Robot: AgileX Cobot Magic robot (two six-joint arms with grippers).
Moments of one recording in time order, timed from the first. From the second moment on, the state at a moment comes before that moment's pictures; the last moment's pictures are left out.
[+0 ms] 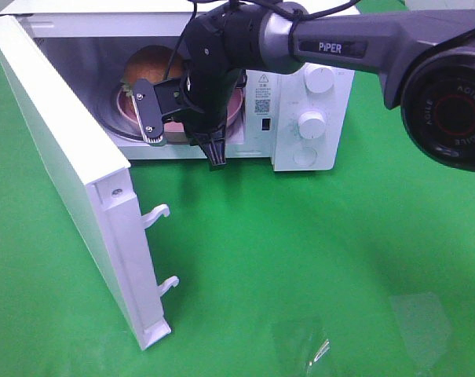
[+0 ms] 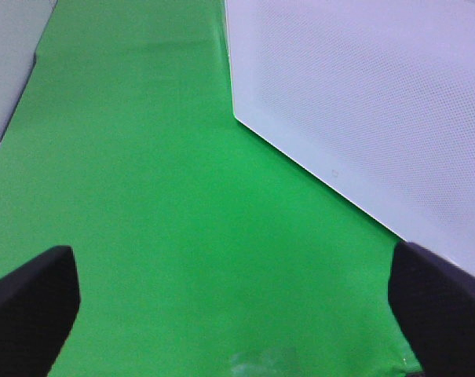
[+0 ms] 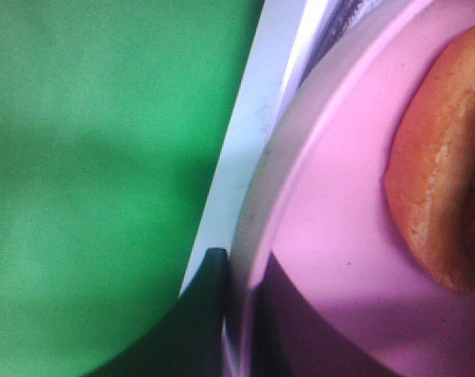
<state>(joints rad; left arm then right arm) -0.03 -0.01 -0.50 -0.06 1.05 0.11 0.66 2.42 -2.03 -0.20 0.70 -1.13</state>
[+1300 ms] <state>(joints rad) -0.03 -0.01 -0.50 -0.06 1.05 0.11 0.68 2.41 -2.05 -0.24 0.77 -0.86</state>
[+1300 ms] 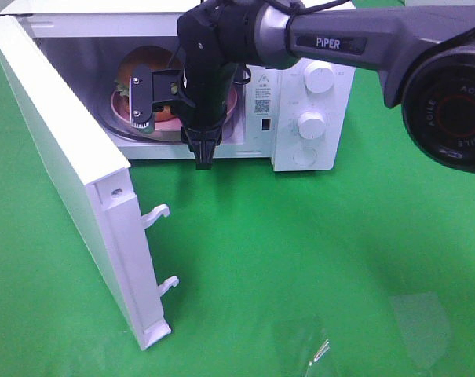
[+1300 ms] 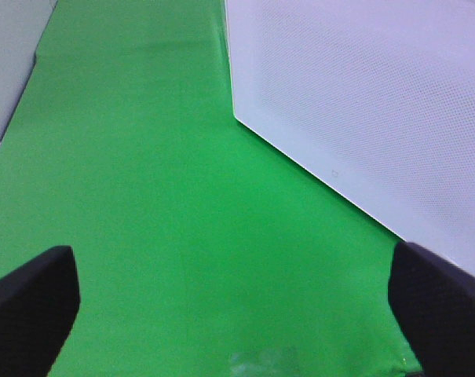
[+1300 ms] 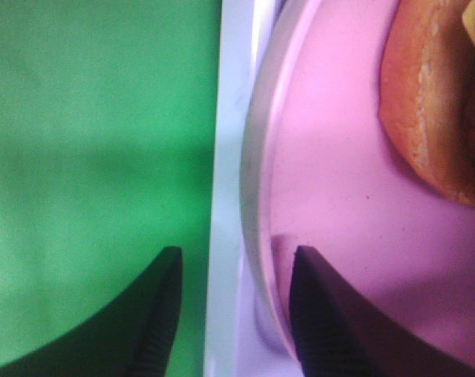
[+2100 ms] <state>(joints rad) -0.03 -0.01 -0.50 -0.06 1.05 0.11 0.68 2.02 -1.53 -0.27 0.61 -0.81</state>
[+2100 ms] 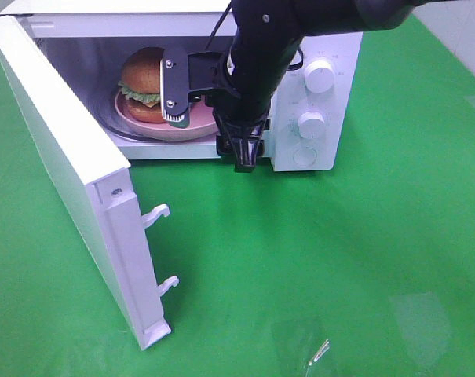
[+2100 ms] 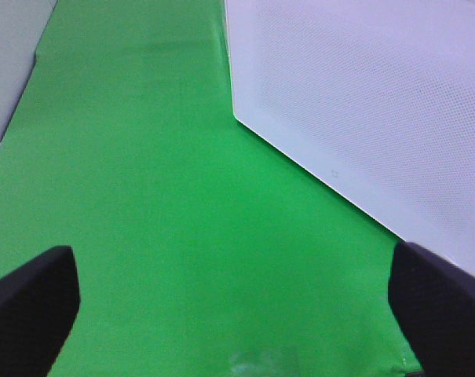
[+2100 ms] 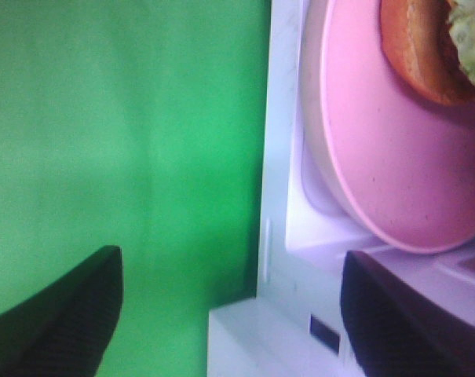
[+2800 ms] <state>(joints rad) -0.03 -0.01 -0.50 -0.06 1.05 0.11 0.67 1.58 -1.03 -0.29 0.48 -0.54</state>
